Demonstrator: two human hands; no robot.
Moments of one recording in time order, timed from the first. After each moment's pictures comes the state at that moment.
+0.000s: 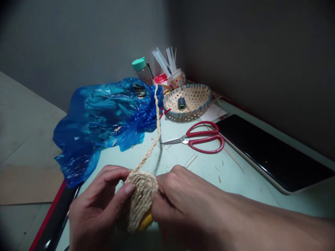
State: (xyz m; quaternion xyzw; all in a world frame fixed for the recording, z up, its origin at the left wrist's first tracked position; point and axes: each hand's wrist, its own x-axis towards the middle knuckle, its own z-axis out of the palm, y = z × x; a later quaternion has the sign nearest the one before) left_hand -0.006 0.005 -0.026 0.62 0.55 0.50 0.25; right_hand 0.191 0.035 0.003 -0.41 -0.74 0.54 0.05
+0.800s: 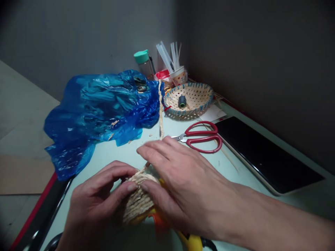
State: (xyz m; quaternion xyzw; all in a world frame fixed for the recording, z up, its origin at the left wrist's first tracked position) left_hand -0.018 0.013 -0.014 0.71 0.52 0.39 0.28; right_hand 0.197 0.041 -0.020 -0.34 -0.87 0.12 0.34
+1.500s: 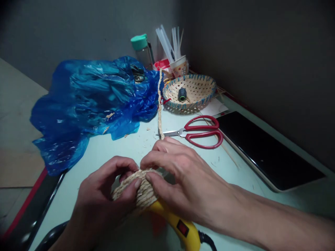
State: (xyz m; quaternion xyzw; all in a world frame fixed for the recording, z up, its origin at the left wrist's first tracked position) left_hand 0.003 0.012 -0.014 0.66 0.61 0.35 0.28; right_hand 0.197 0.043 -0.028 -0.34 -0.81 0.33 0.34
